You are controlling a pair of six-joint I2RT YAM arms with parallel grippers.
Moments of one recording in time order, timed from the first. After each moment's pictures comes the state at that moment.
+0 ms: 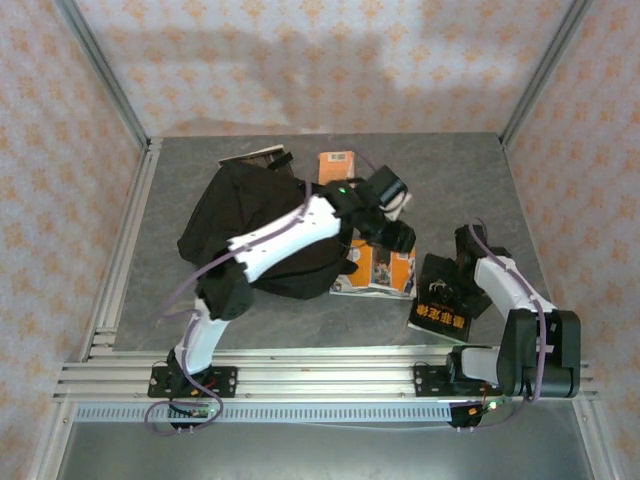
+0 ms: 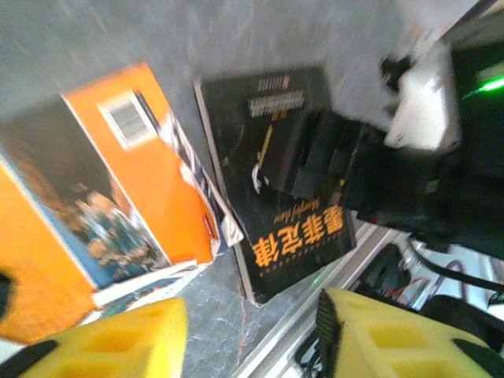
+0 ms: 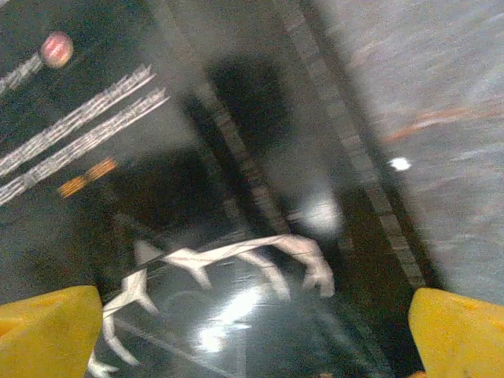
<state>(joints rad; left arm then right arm) -0.88 2.15 2.09 -0.96 0.35 -0.56 -0.05 1.26 0.64 -0.80 0.03 0.80</state>
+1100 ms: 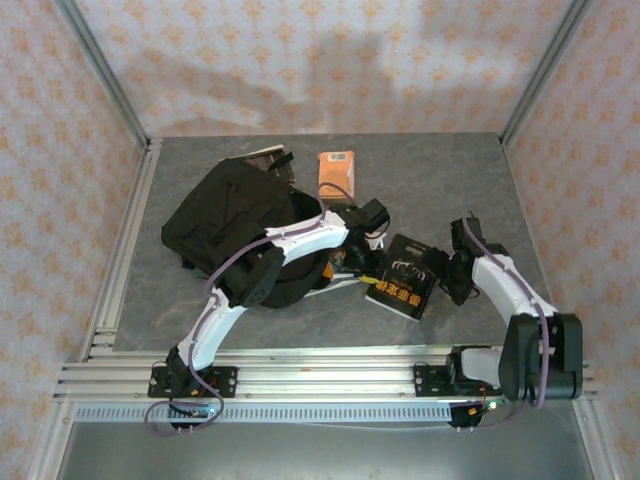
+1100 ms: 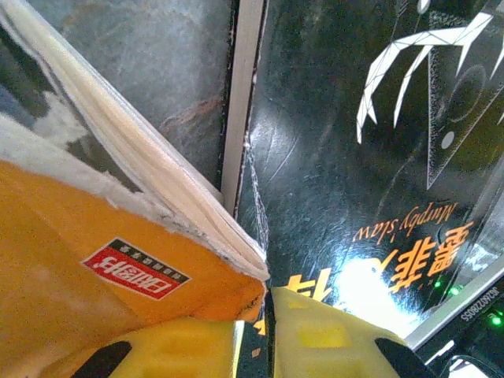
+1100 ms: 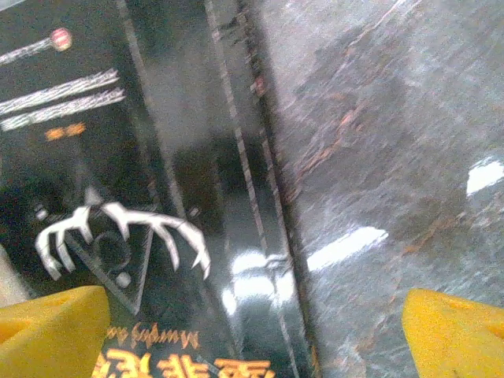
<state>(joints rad) -0.80 2.31 1.85 -0.88 0.47 -0.59 0.00 1.27 0.69 -0.74 -0.17 0.73</state>
